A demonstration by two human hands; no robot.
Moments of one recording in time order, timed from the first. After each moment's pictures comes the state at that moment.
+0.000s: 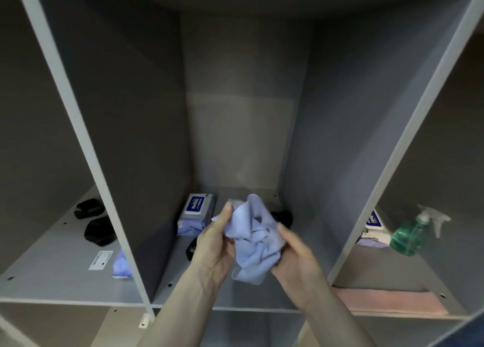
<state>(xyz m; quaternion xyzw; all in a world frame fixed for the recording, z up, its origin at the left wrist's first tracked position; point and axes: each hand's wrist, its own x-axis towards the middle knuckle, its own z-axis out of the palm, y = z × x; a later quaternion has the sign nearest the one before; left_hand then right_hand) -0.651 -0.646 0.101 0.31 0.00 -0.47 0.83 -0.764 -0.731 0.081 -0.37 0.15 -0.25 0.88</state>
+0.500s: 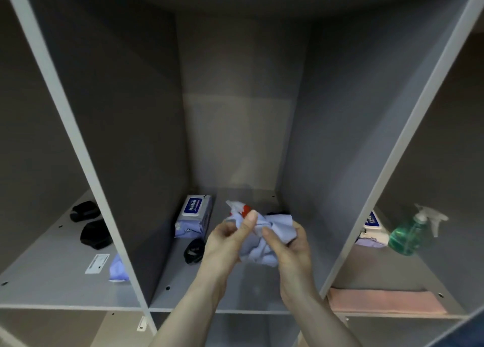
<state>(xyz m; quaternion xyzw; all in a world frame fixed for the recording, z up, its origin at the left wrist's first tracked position) -0.674 -0.638 0.111 0.64 -0.19 -0.33 0.67 -0.758 -0.716 0.089 -0.51 0.32 -0.41 0.69</state>
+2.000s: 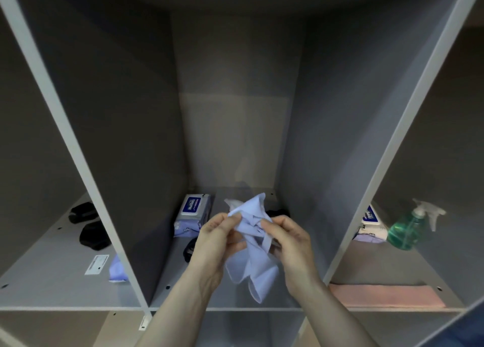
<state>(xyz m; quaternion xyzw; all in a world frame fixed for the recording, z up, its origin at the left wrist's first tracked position) -0.660 -0.641 0.110 0.53 -0.13 -0.38 0.75 -0.763 -0.726 0.103 -0.56 0.27 -0.35 0.70</state>
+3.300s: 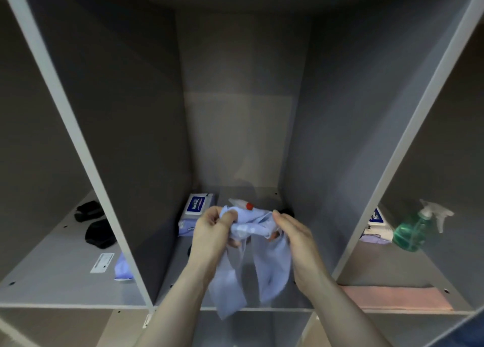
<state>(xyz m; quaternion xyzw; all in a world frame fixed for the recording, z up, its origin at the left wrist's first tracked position) -0.644 -0.638 0.109 0.66 -0.16 -0.26 0.69 -0.760 -0.730 0.114 -0.59 0.28 -0.33 0.68</state>
